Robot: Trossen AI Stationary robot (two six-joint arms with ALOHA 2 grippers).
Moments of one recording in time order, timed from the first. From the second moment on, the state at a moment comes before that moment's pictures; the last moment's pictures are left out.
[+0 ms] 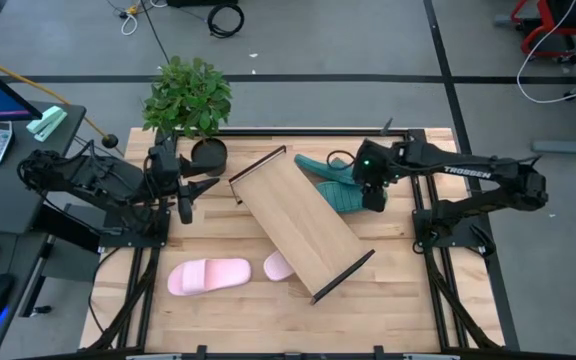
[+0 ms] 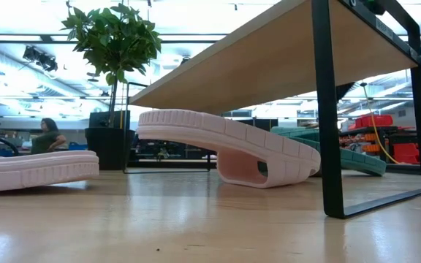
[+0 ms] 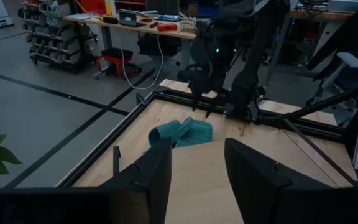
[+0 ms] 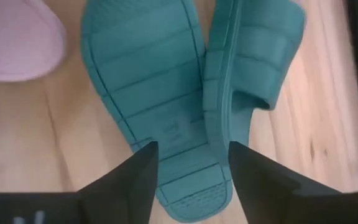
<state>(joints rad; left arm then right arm) -0.35 0.89 1.23 -0.63 -0.71 -0.28 -0.36 1.24 0.97 -0.96 0.06 -0.13</state>
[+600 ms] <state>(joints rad) -0.35 0.89 1.23 -0.63 -0.71 -0.28 -0.37 1.42 0.95 -0.86 0.25 -0.21</state>
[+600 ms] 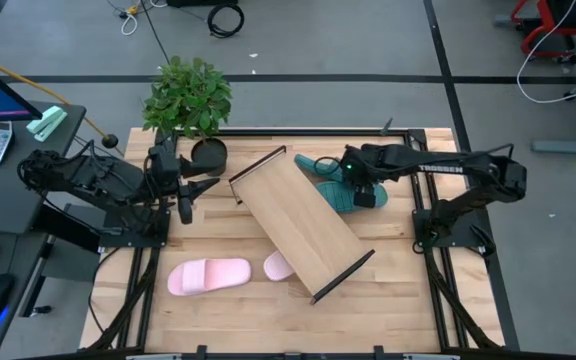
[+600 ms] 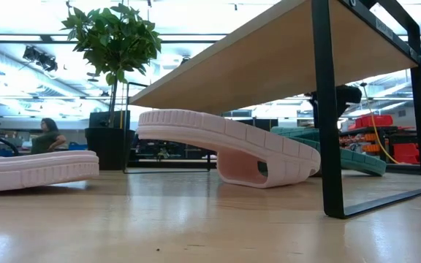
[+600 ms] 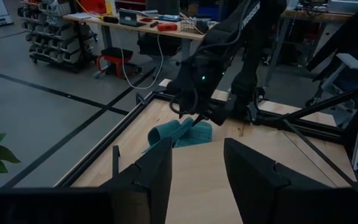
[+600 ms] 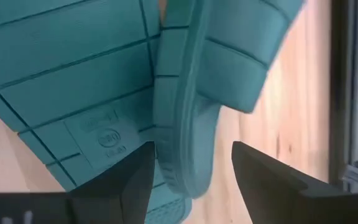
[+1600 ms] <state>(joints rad) -0.35 0.89 1.23 -0.67 -0.71 -0.29 -0.42 1.27 1.01 -0.95 0.41 -0.27</state>
